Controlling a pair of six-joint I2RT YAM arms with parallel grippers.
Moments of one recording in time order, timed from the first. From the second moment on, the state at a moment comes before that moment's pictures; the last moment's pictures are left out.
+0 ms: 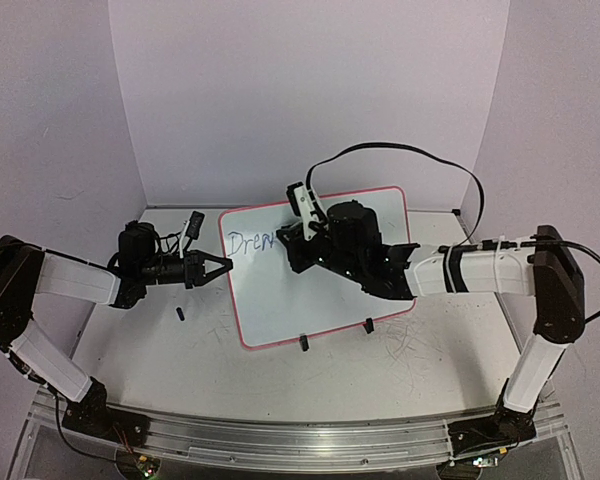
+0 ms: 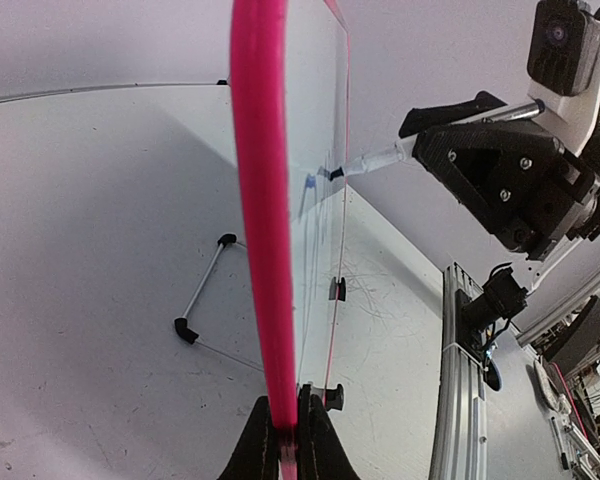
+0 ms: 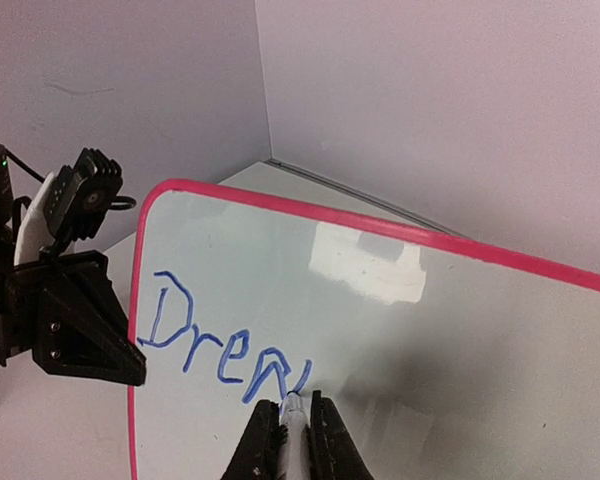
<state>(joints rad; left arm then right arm) -0.37 1.50 0.60 0.65 0.87 -0.37 0.96 1.79 1.26 0.32 0.19 0.11</state>
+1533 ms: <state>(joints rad) -0.37 1.50 0.60 0.65 0.87 -0.37 0.95 1.77 1.21 0.33 0.21 0.18</state>
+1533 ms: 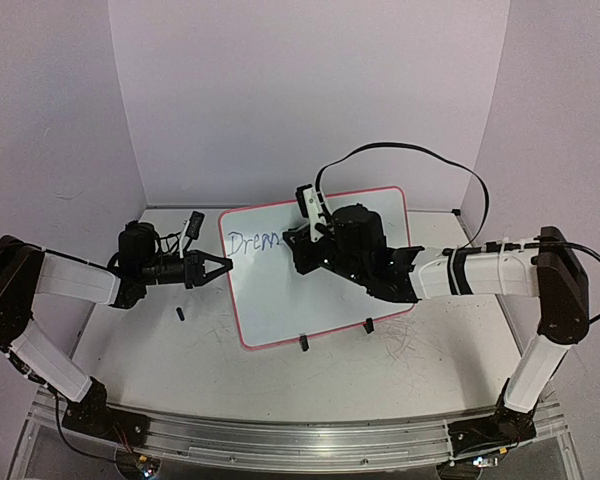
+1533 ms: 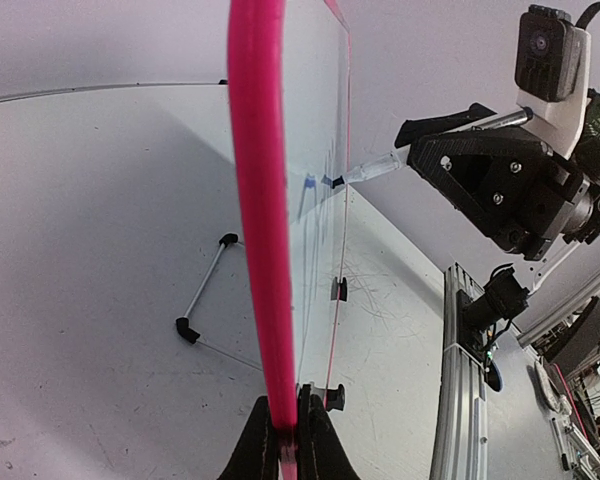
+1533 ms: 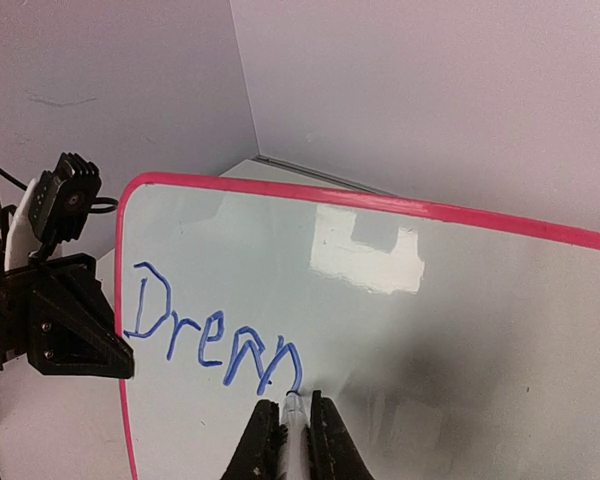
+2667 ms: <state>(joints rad) -0.37 1.50 0.61 0.64 0.87 -0.37 0.93 1.74 1.18 0.33 0.22 0.18</state>
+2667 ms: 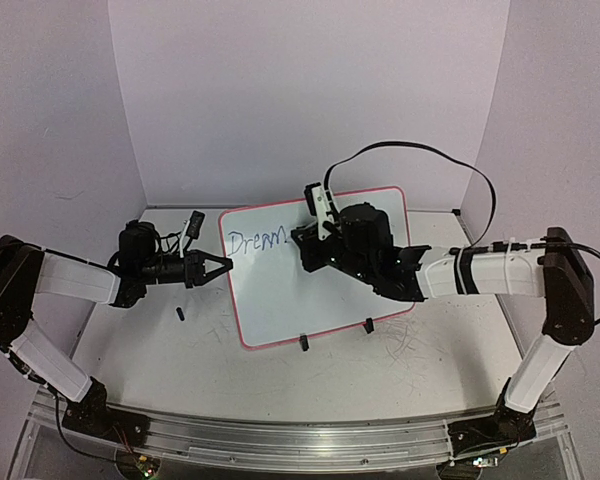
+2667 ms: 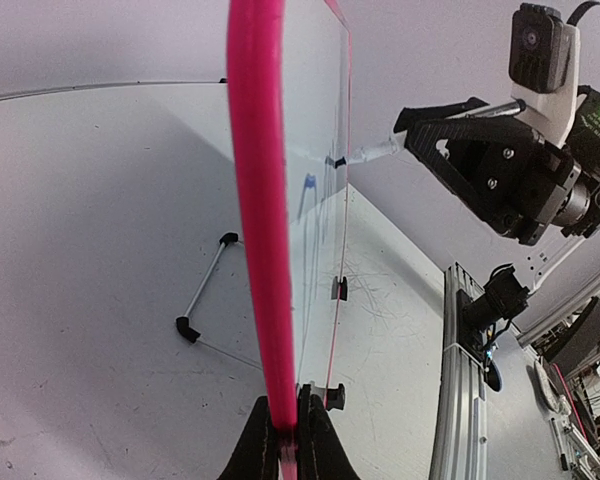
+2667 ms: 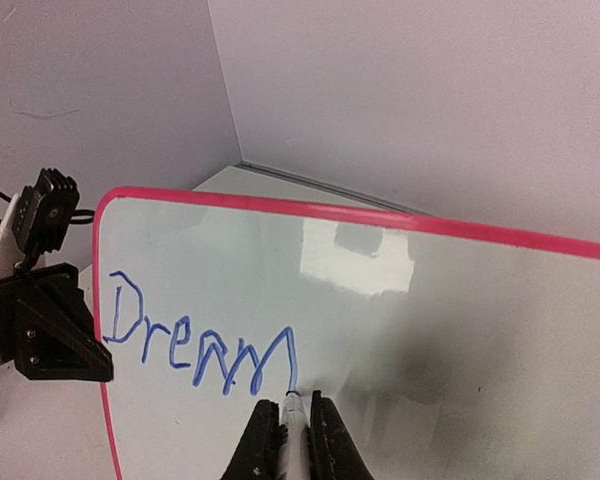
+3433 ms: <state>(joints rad) -0.37 1.50 0.61 0.64 0.87 -0.36 0.87 1.53 1.14 0.33 0.15 0.08</state>
